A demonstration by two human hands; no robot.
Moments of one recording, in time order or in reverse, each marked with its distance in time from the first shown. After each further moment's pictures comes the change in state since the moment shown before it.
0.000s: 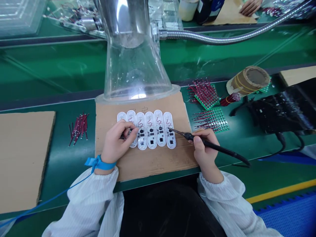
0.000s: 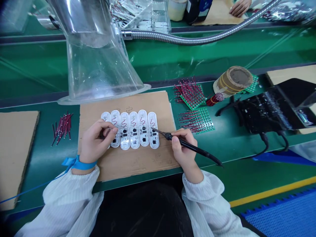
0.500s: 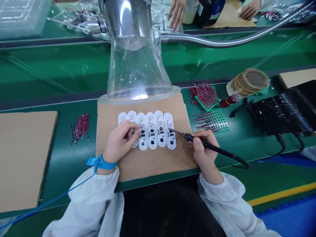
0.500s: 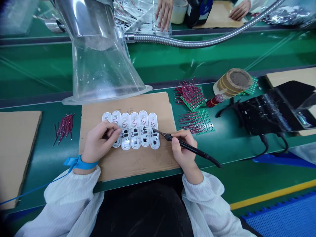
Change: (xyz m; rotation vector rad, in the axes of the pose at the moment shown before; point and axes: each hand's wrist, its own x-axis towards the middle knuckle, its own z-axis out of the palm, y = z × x) left_hand 0.002 0.004 0.002 0.033 -0.040 0.044; right_hand 0.000 -0.001 0.000 -0.036 0.006 -0.012
